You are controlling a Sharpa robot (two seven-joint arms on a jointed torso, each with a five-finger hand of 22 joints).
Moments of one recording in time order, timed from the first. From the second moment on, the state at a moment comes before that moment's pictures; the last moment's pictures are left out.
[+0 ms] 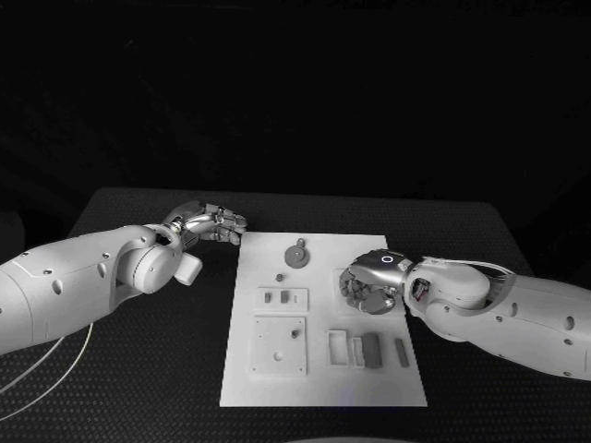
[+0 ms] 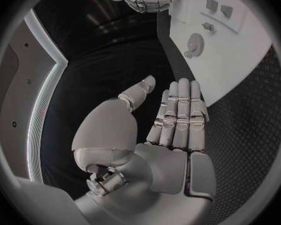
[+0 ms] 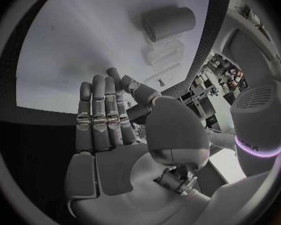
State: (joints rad) left arm 1.23 -0.71 -0.14 1.17 -0.24 -0.15 0.14; left_hand 1.08 -0.09 0.55 -0.27 0.06 0.85 0.19 0.33 0.45 1.18 0.12 0.08 0.27 0.99 0.06 0.59 0.54 0.02 0.97 -0.03 0.07 1.04; right arm 1.07 -0.84 -0.11 1.50 -1.77 -0.24 0.01; right_hand 1.16 -0.07 0.71 -0.29 0.05 1.00 0.12 0.36 0.51 1.32 0.06 0.15 0.27 1.23 0.00 0.40 0.89 0.25 0.95 0.14 0.40 1.31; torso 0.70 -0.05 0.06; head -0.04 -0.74
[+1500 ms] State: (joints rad) left arm 1.23 -0.70 -0.14 1.17 -0.24 -0.15 0.14; left_hand 1.08 -0.09 0.55 -0.27 0.06 0.85 0.19 0.33 0.45 1.18 0.12 0.08 0.27 1.00 0.07 0.58 0.55 0.02 0.97 -0.03 0.07 1.03; right arm 1.02 -0.66 -0.10 1.60 -1.67 -0.27 0.09; right_hand 1.17 -0.06 0.71 -0.29 0.05 1.01 0.11 0.36 0.51 1.33 0.05 0.16 0.28 1.23 0.00 0.40 0.90 0.25 0.96 0.13 0.42 1.31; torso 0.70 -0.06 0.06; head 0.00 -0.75
